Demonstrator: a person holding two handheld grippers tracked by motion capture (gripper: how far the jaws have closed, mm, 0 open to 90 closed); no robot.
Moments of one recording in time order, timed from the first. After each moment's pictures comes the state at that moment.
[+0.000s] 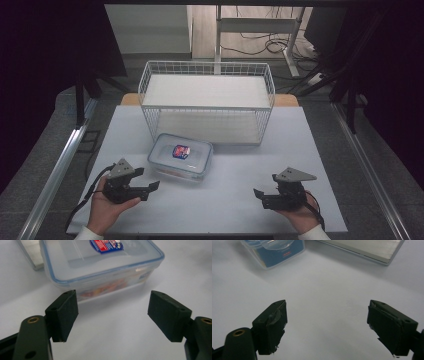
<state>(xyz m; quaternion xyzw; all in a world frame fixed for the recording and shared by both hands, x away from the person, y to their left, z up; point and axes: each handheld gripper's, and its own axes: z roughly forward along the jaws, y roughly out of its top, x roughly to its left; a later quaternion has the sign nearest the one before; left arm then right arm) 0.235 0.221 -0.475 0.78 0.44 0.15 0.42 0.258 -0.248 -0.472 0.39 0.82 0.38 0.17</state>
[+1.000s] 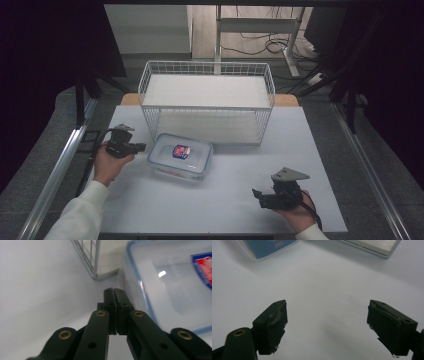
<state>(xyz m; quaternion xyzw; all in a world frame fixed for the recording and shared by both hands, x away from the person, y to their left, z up) 0.361 0.258 -0.488 0.78 0.53 0.10 0.33 0.263 -0.242 -0.481 0.40 0.83 0.35 0.18</state>
